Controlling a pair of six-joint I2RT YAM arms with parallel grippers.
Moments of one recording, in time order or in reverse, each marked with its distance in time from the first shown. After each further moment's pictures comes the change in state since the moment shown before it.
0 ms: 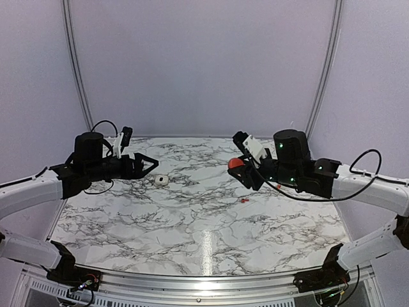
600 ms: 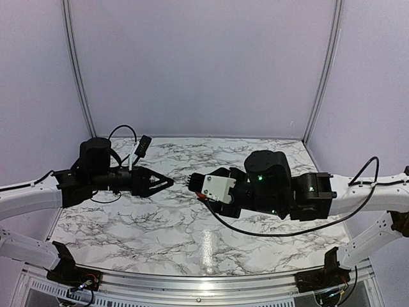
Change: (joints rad) left arm -0.195 -0.034 -0.015 0.021 0.190 -0.031; right arm 0.494 0.058 0.129 -0.039 0.315 -0.407
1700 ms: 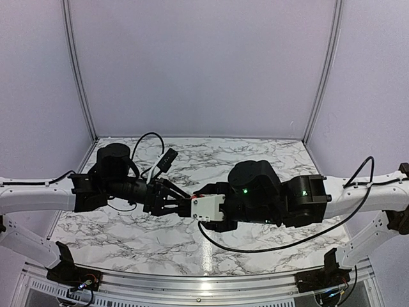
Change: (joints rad) left arm -0.190 0.119 0.041 0.143 0.185 0.012; right arm 0.085 0.074 0.077 -0.142 -0.001 -0.106
